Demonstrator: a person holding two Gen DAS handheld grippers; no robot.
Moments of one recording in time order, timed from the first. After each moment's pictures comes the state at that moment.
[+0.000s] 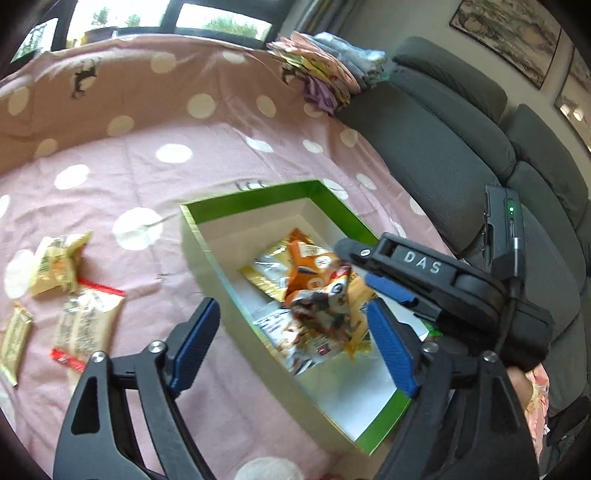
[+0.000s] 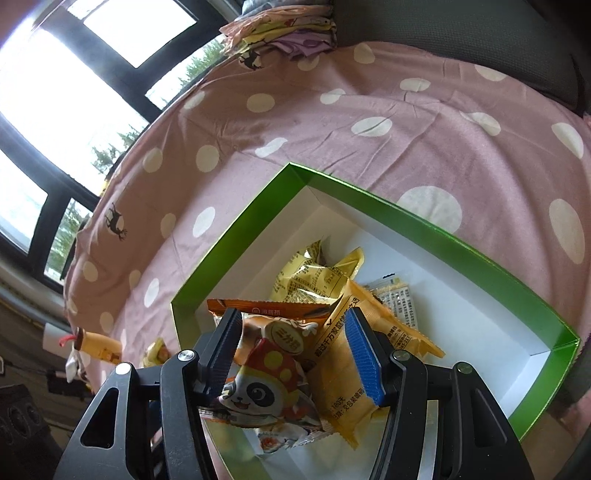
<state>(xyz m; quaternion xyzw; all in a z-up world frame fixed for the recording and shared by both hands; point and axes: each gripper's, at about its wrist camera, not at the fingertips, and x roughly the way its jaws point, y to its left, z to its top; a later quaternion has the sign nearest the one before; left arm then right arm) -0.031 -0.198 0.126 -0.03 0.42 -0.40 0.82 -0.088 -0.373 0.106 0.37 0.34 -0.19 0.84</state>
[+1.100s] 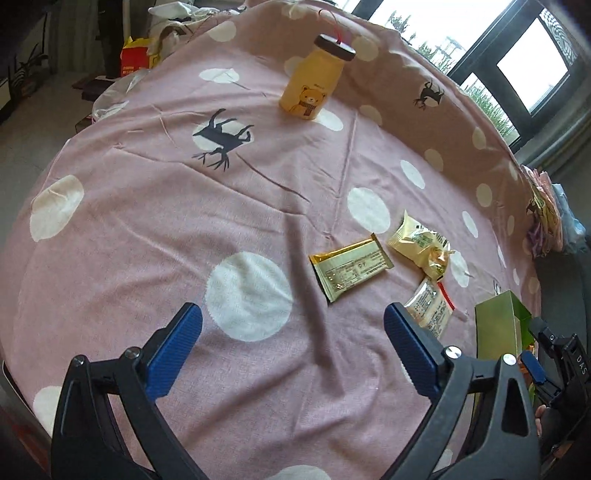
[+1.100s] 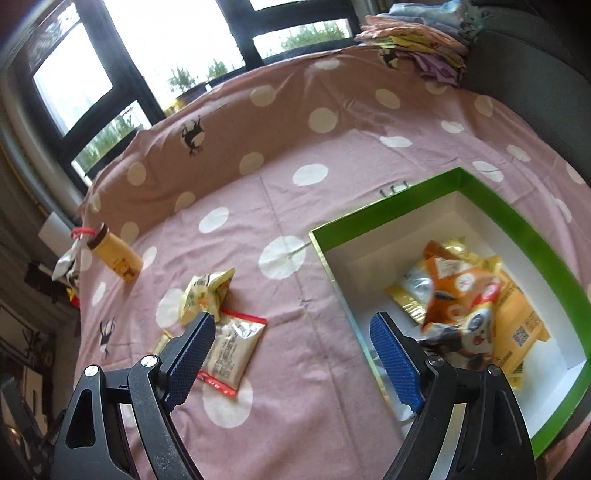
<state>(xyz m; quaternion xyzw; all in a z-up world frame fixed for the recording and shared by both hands) -0.013 0.086 0.061 -0.22 0.47 0.00 0.85 -0.031 -0.229 0.126 0.20 0.39 -0.09 0.90</state>
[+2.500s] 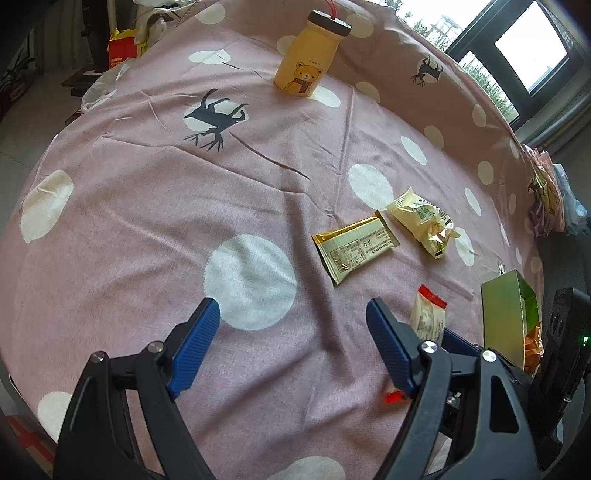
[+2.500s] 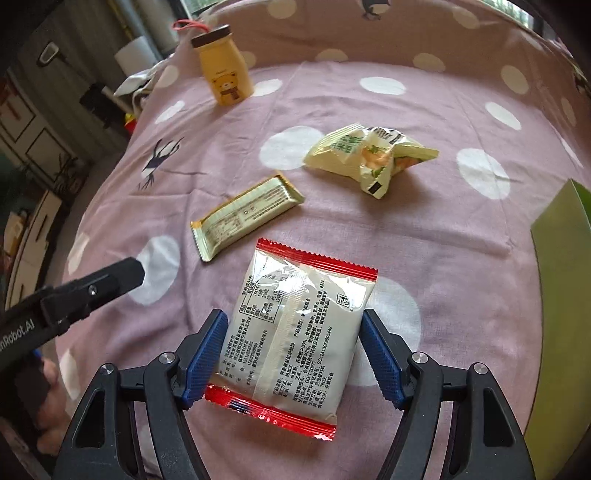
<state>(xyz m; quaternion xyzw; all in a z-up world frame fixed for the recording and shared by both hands) -0.012 0.085 0.058 -0.20 0.50 -0.02 0.84 0.000 -0.083 0.052 0.01 0.54 0.13 0.83</state>
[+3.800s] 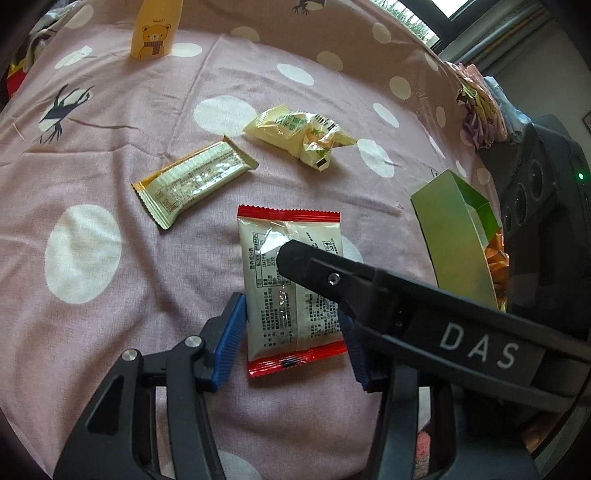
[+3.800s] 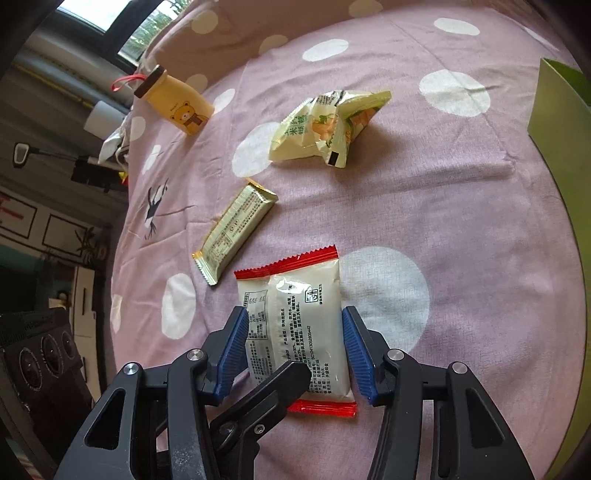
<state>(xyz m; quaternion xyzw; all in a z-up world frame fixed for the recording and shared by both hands) -0.015 -0.012 0.050 -0.14 0.52 -0.20 0.82 0.014 -0.127 0.043 0.21 0.56 0.11 0.80</state>
